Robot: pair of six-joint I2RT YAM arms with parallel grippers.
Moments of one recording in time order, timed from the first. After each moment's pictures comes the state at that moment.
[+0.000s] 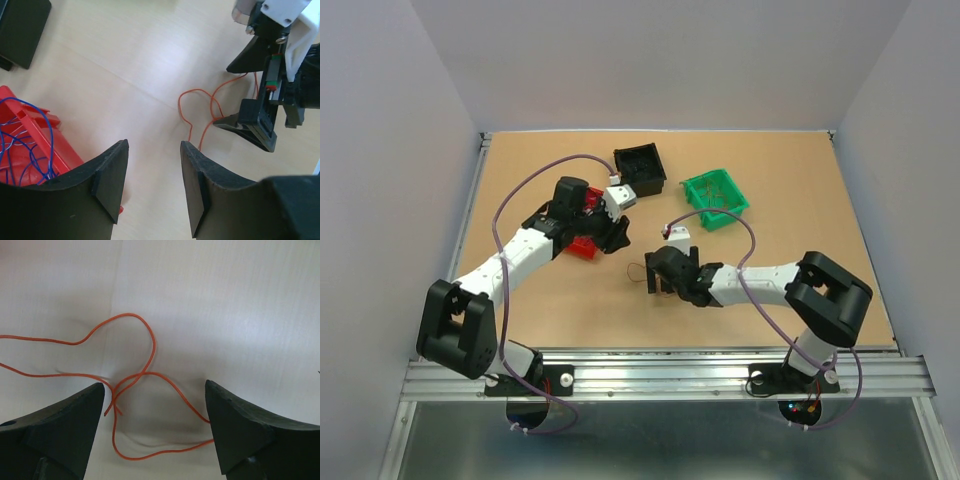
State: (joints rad) left arm -0.41 1.39 0.95 -0.27 0.56 0.35; right arm 0.99 1.66 0.83 -0.04 0.51 0.66
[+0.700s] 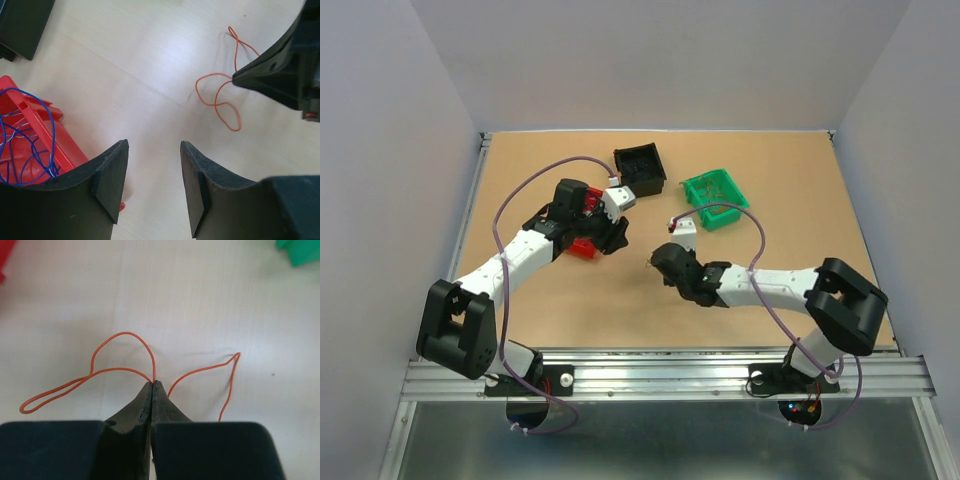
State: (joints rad) left arm -0.42 1.38 0.92 -0.25 0.53 0.34; right arm 1.01 1.61 0.85 -0.09 0.63 0.68
